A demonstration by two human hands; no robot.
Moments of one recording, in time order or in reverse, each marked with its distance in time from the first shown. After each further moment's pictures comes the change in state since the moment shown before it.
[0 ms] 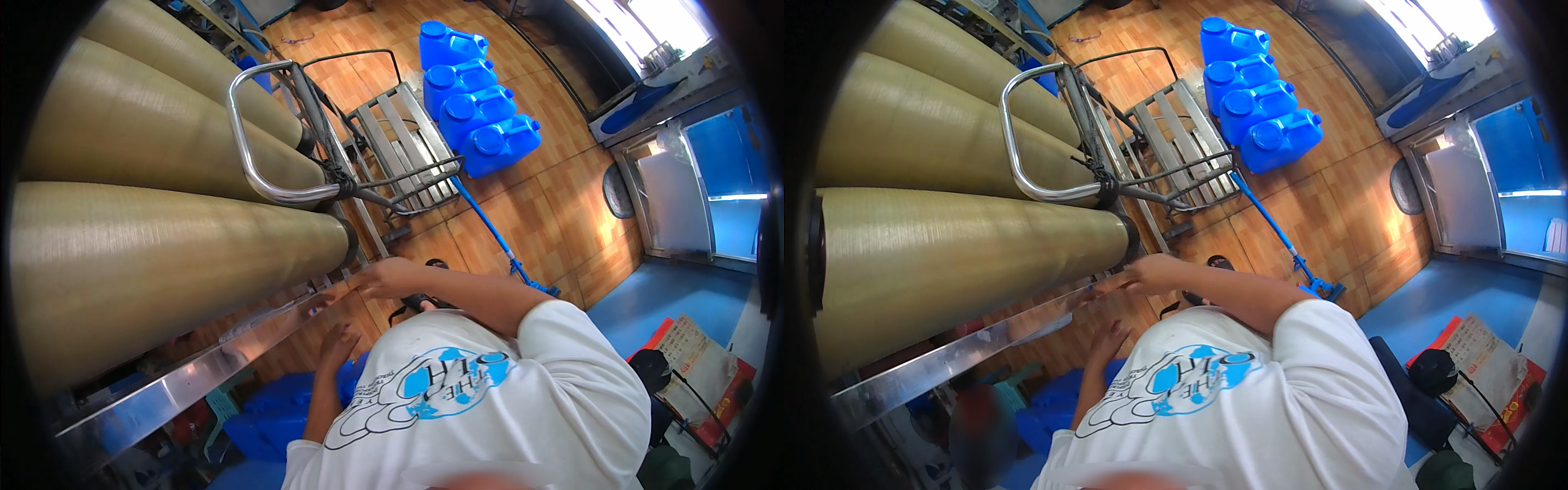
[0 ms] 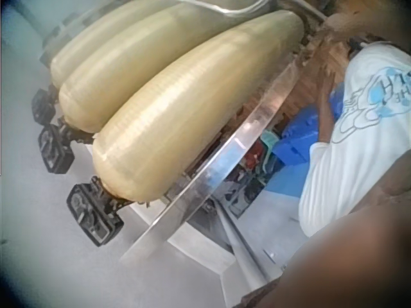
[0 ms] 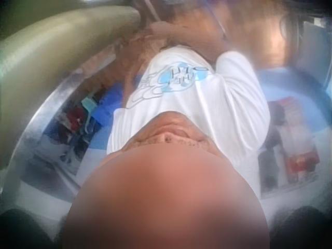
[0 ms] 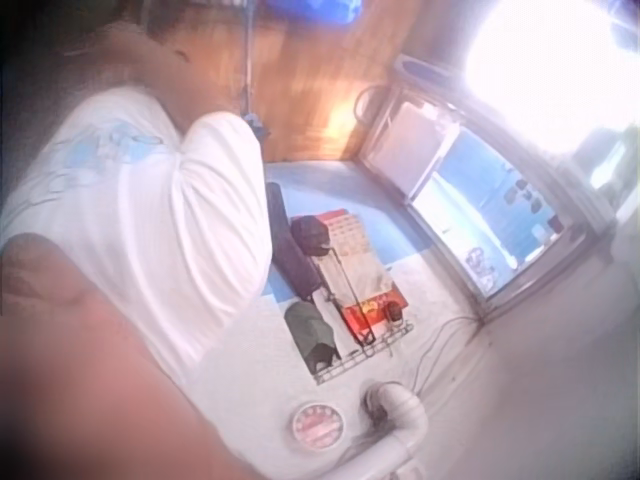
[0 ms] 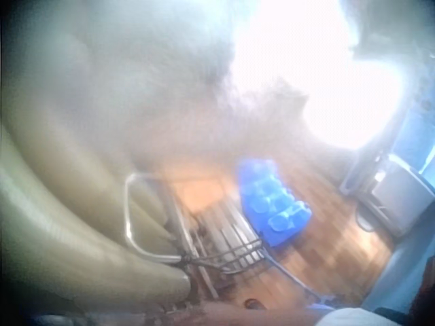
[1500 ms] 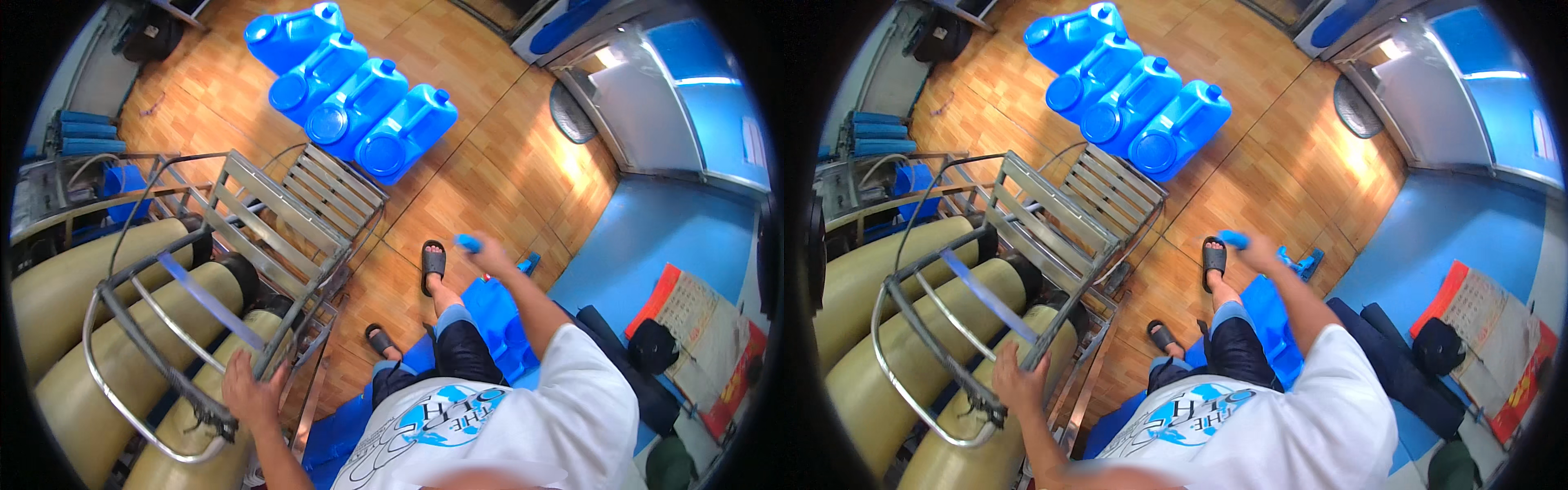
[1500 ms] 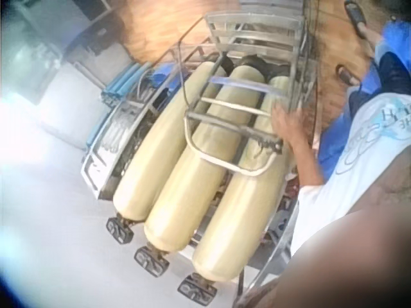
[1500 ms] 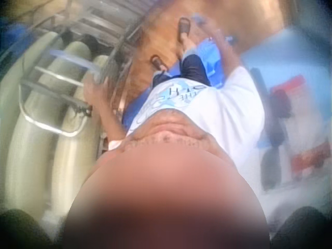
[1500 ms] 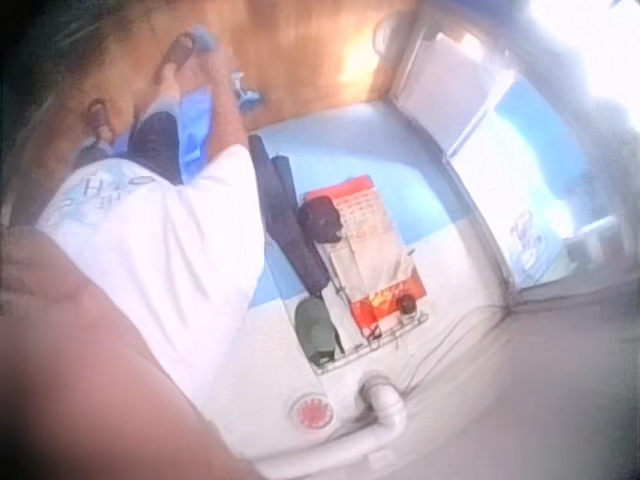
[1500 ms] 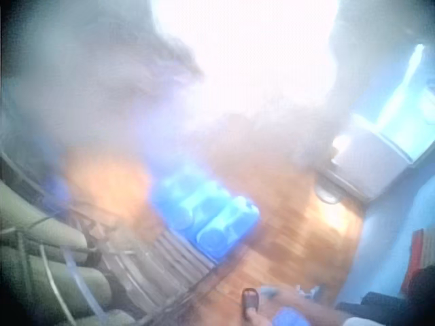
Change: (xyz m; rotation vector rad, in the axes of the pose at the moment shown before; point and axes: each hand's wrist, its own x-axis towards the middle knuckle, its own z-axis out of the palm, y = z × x) left_hand 0.232 0.319 -0.078 0.802 0.514 0.419; right_hand -0.322 0.390 -0.085 0.129 0.851 1.134
